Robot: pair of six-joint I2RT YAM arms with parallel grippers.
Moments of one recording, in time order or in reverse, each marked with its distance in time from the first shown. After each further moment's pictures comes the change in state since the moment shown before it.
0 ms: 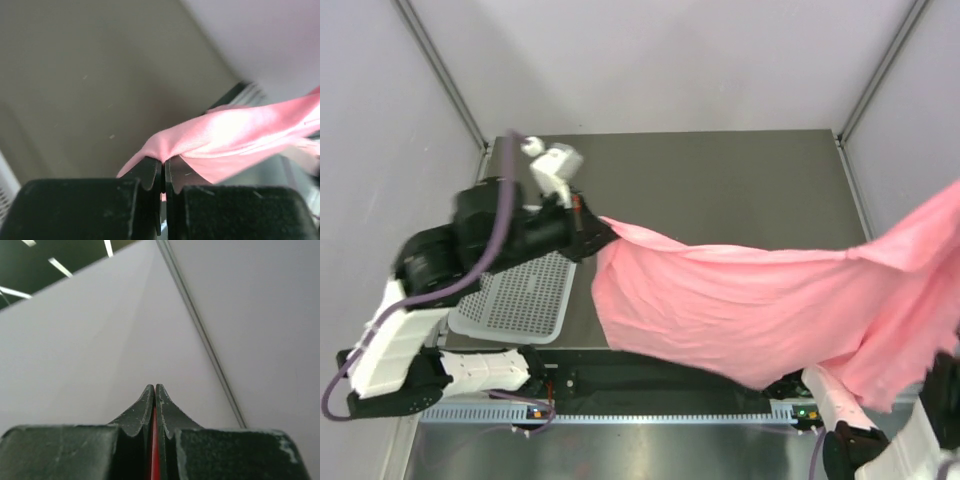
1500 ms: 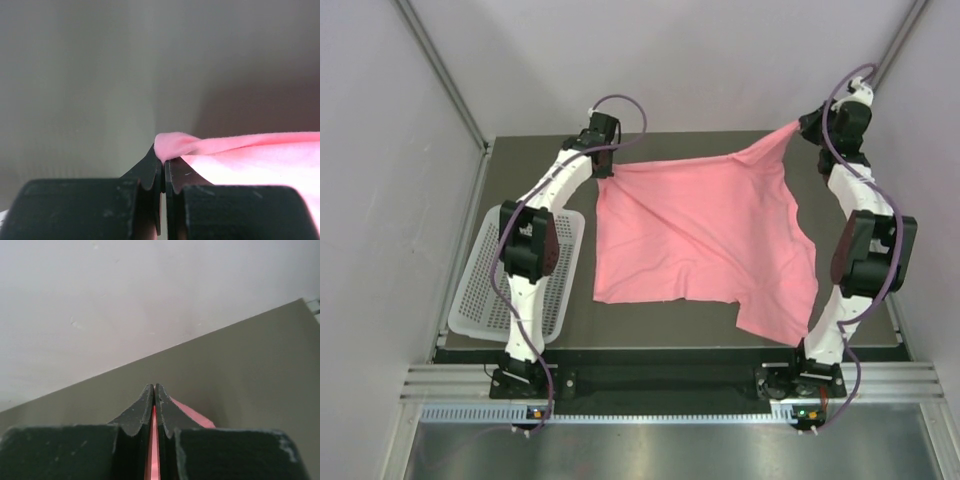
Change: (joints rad) left arm 0.643 1.106 0.166 0.361 -0.270 0.329; right arm 0.024 1.104 -0.473 0.804 -0.399 0.053
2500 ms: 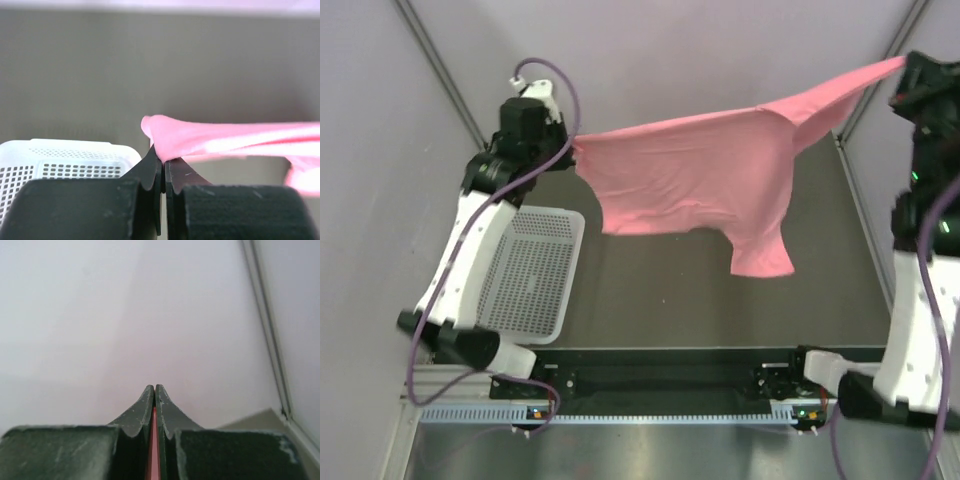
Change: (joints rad) left arm 0.019 -0.644 -0.183 -0.131 0.169 -0.083; right arm 0.023 -0.679 0.193 -0.423 0.209 0.006
